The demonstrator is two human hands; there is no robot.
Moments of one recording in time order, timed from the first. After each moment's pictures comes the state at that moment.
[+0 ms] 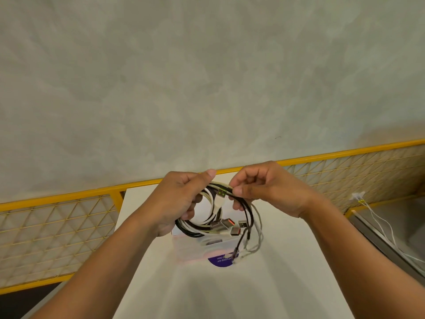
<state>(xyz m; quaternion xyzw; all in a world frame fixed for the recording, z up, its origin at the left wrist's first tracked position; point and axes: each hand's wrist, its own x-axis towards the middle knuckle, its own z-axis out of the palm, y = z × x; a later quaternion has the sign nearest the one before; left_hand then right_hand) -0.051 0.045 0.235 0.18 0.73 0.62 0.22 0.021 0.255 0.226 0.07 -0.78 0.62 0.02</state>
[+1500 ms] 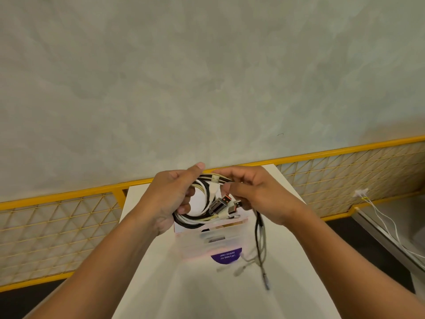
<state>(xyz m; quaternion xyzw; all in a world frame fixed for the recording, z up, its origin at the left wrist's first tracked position) -0.066 0.040 0.226 0.08 0.70 0.68 0.20 0.007 0.223 0.206 0.06 -0.76 0.65 0.05</state>
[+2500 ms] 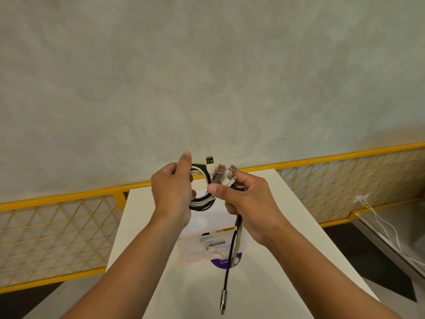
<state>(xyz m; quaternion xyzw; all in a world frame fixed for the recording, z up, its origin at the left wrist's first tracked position) -0.068 0.069 0.224 -0.02 0.64 0.77 -0.01 0.010 0.188 0.199 -0.04 -0.63 0.76 0.14</state>
